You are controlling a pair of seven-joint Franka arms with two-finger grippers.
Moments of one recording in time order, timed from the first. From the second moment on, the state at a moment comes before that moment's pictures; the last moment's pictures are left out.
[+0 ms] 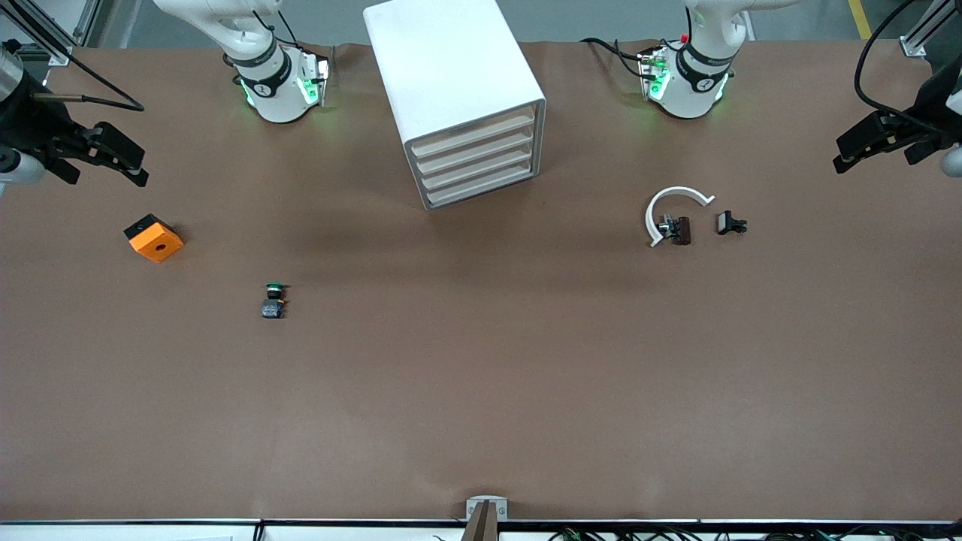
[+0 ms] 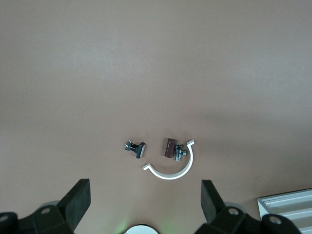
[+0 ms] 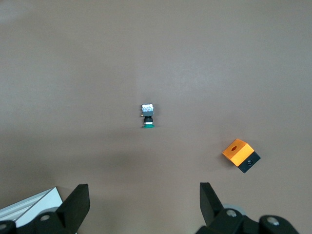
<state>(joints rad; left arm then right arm) 0.06 -0.06 -0.11 -1.53 0.02 1.45 -0.16 -0.01 -0.09 0.08 -1.60 0.00 1.55 0.13</state>
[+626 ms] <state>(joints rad) 0.06 0.07 -0.11 -1.52 0.02 1.49 -0.16 -0.01 -0.09 0.08 -1.60 0.00 1.55 0.13</state>
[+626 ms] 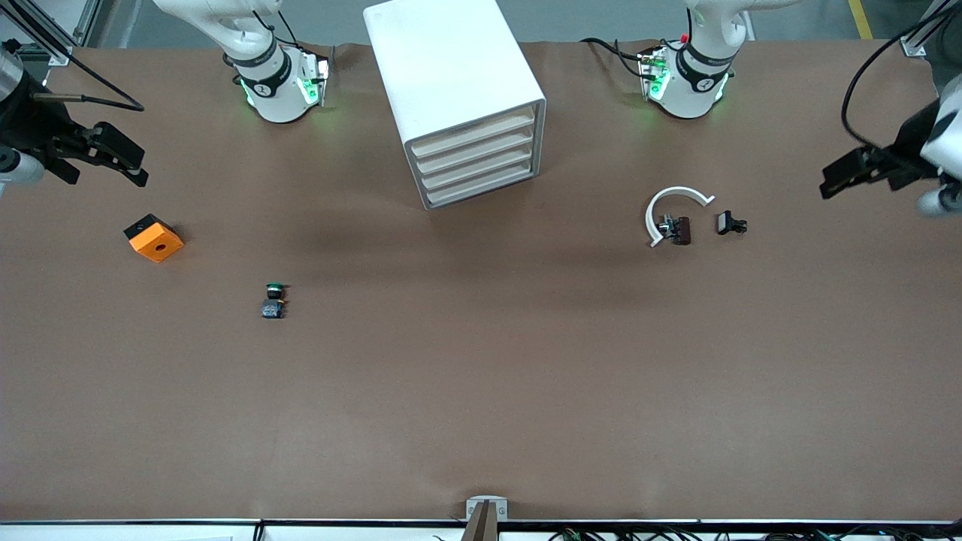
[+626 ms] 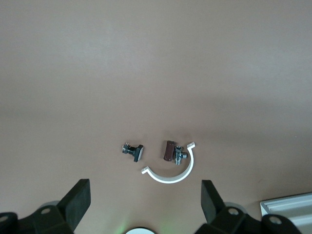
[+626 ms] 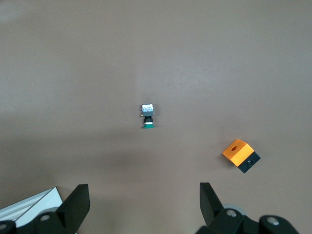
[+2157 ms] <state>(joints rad) -0.36 0.71 -0.12 -1.41 -0.38 1.62 -1.80 0.07 0.34 0.08 -1.79 -0.03 2.04 0.12</state>
